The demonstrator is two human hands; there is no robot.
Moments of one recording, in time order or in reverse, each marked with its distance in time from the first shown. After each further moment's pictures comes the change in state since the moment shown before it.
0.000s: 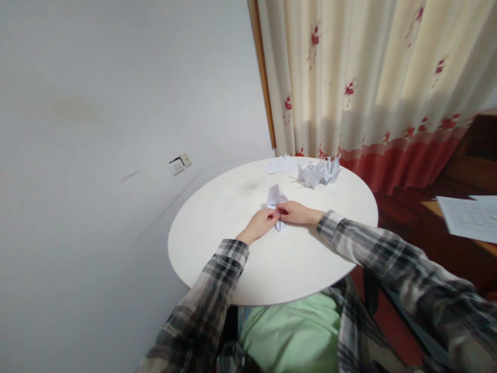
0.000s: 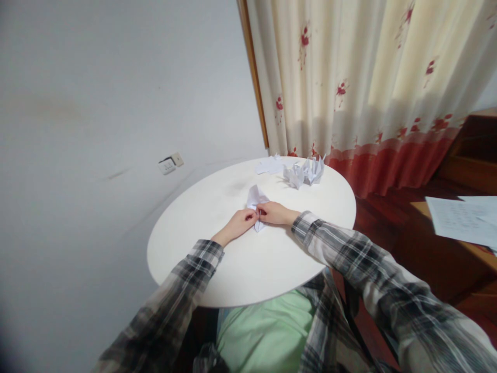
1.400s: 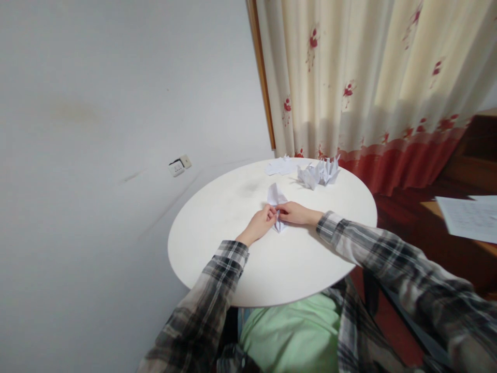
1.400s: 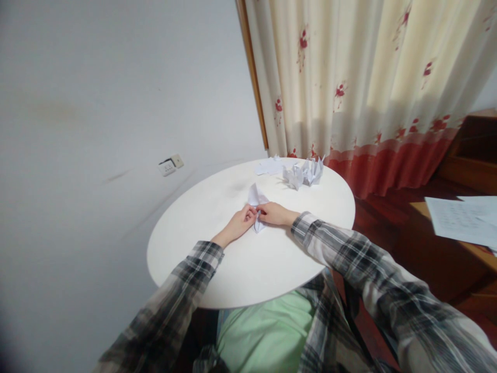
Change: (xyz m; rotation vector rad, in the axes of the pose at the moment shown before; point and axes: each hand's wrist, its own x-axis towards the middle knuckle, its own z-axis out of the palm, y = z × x) left_hand -0.003 0.002 -0.001 -0.088 0.040 -0.078; right_hand -0.001 -0.002 -0.003 0.079 -0.020 0.012
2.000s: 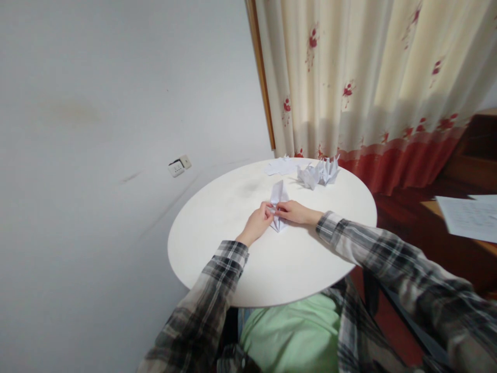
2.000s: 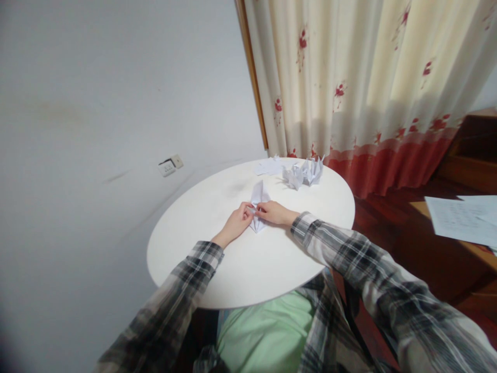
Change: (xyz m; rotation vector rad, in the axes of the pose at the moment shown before) left_hand 0.002 -0.014 0.002 0.082 0.113 0.028; right_hand 0.002 0.004 0.003 -0.056 0.050 0.063
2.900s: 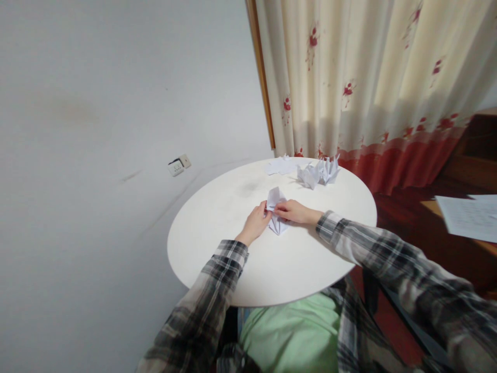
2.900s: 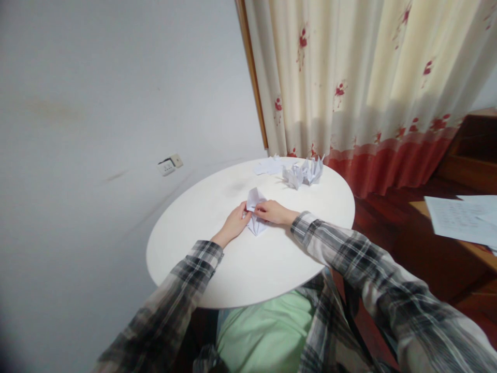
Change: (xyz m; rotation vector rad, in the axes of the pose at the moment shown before) left_hand 0.002 0.001 -0.001 0.136 0.020 -0.061; right_hand -0.002 -0.008 -0.007 0.093 -0.018 -0.034
